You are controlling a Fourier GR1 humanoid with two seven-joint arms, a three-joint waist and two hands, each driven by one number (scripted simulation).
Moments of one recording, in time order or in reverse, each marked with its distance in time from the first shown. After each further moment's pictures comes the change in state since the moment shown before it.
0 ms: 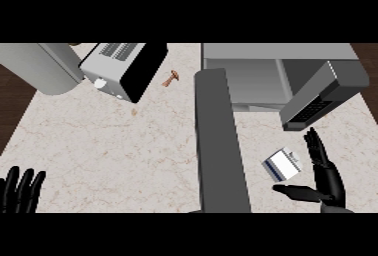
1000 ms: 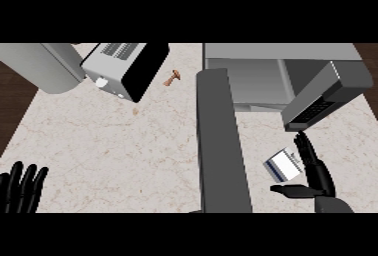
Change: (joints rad) left arm -0.033 0.001 0.016 0.028 0.001 -0.003 0.008; right arm -0.247 -0.055 -0.050 0.565 0.023 0.070 -0.193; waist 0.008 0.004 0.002
